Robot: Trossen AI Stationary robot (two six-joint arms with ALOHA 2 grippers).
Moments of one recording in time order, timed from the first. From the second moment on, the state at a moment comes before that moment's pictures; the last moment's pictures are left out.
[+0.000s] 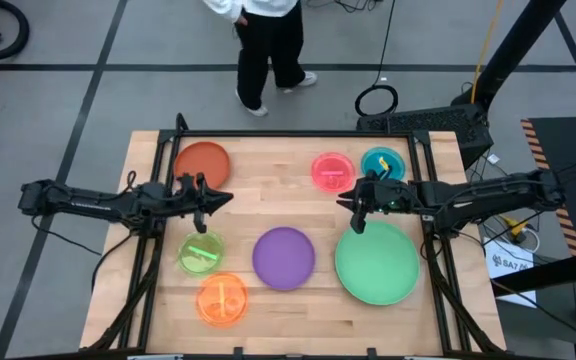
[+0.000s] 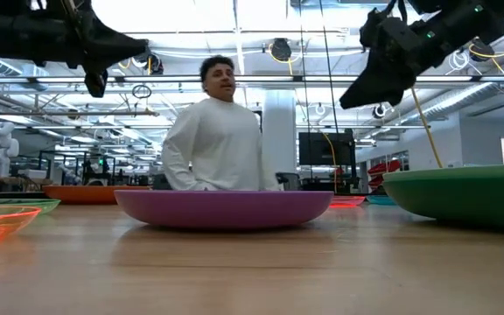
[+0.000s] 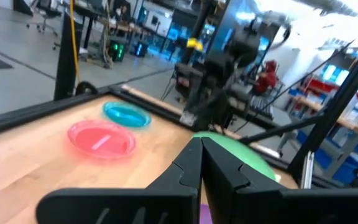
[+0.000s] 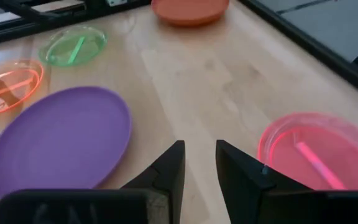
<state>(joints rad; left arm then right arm) -0.02 0.59 0.20 0.43 -0.17 -0.37 -0.02 1.00 0.55 -0.11 0.24 0.26</state>
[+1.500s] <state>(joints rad) 0.06 1.13 0.58 -0.28 -0.34 -0.55 -0.18 1.00 0.57 -0.11 0.23 0.19</state>
